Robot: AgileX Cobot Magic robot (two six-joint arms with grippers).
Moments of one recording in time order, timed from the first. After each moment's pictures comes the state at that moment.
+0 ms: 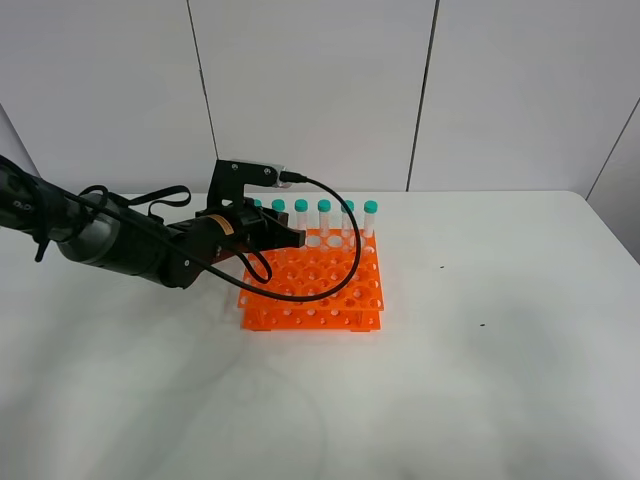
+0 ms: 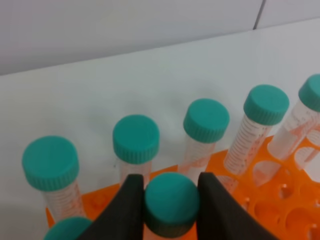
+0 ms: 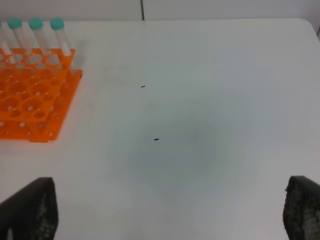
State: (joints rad) left arm -0.50 2.00 -0.96 -0.04 -0.66 -0.03; right arm 0.07 -0.01 -0.49 0.04 1.03 -0.01
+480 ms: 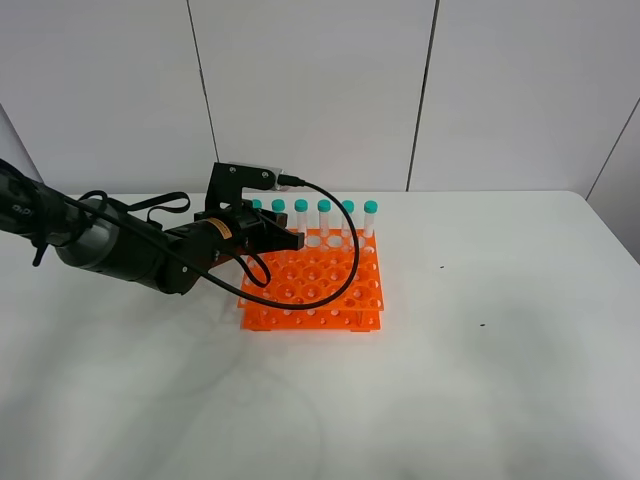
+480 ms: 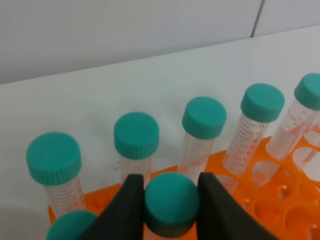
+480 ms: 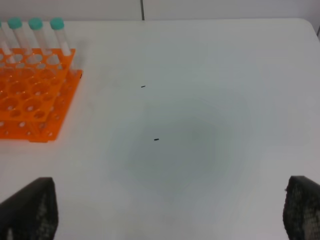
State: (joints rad) left arm -0.50 2.00 -0.95 -0.04 -0.69 -0.03; right arm 0.07 -0.01 -0.49 0.04 1.03 -0.01
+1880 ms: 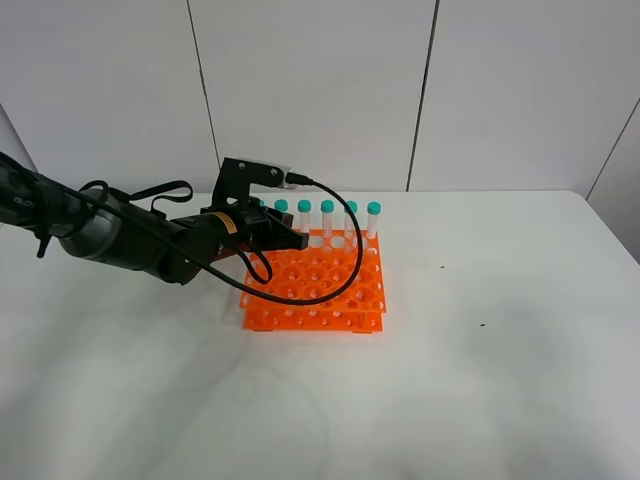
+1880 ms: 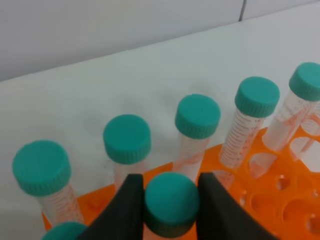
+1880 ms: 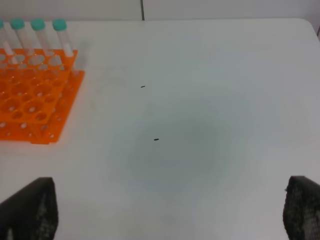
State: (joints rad) left arm -0.50 2.00 -0.99 0.04 -0.60 -0.07; right arm 0.07 -0.01 -0.49 0.04 1.03 -0.01
